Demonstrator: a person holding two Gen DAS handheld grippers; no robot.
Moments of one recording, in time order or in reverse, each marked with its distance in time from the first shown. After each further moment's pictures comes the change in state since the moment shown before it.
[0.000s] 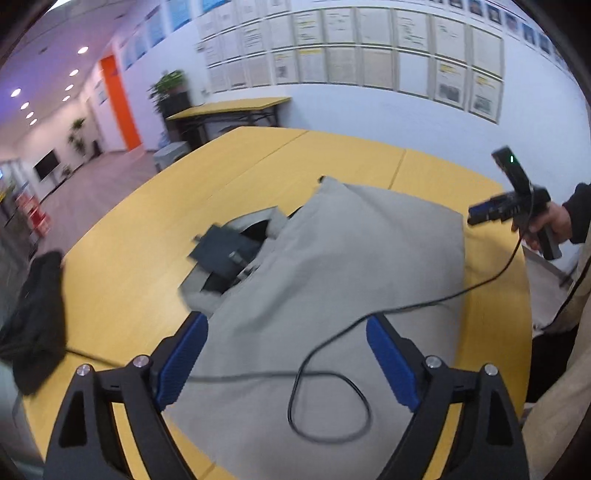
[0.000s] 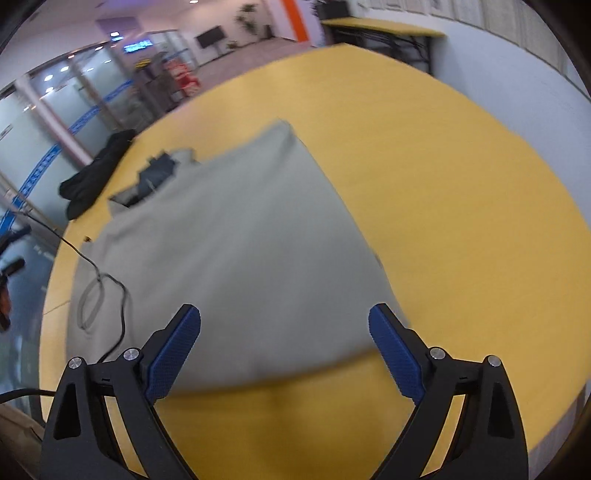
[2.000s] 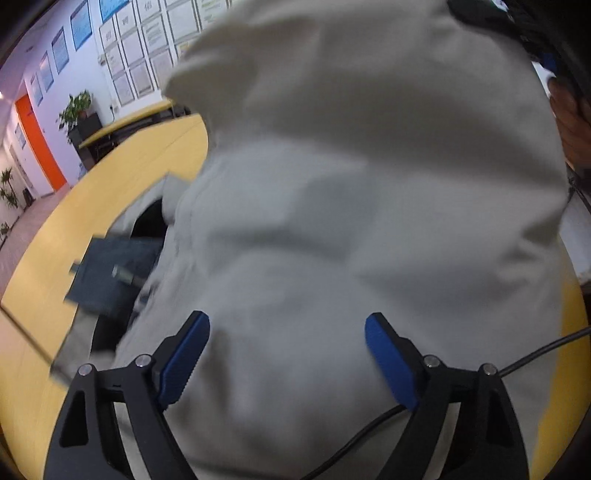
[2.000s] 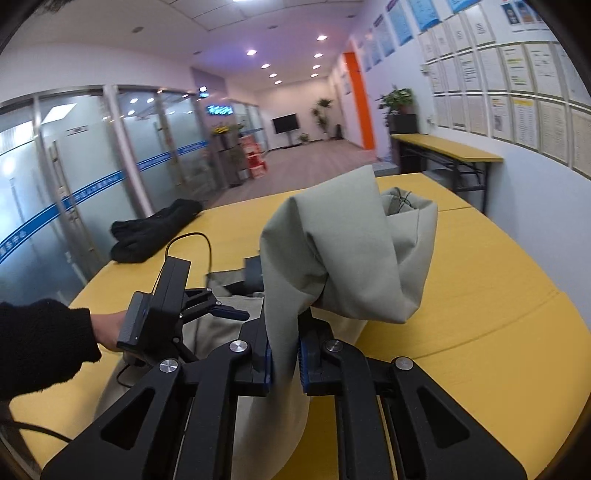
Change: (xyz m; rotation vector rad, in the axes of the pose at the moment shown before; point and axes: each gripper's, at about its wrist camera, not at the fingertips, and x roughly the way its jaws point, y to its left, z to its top) left arm 0.199 -0.056 0.026 0.197 0.087 -0.161; right arm -0.009 0.122 0.100 -0.333 -0.428 0.176
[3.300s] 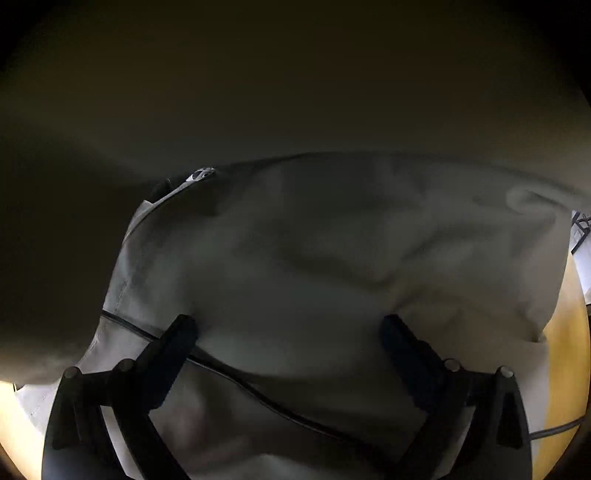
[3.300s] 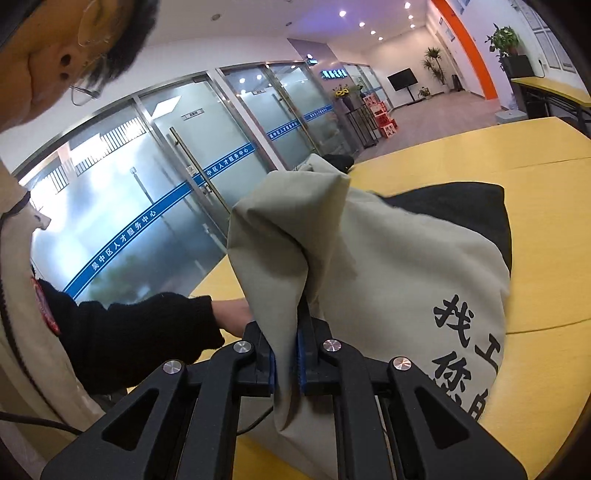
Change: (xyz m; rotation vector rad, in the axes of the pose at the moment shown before) left arm -0.006 0.019 -0.074 -0.151 -0.021 0.041; right arm 0.031 0.085 -0.046 0.065 0.133 0.574
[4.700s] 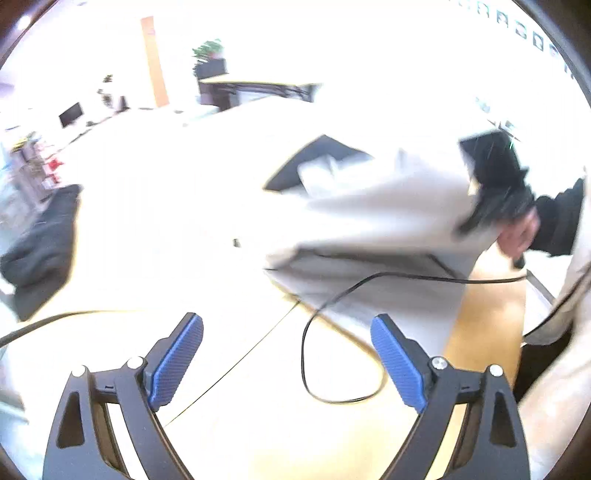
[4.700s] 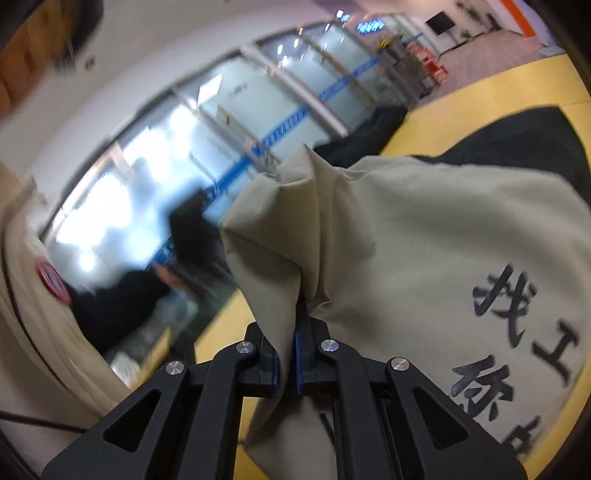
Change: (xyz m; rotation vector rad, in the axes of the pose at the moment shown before) left arm -0.316 0.004 -0.060 -0.265 -0.006 0.239; right arm 0.030 -0.047 -0.014 0.067 0.185 0.333
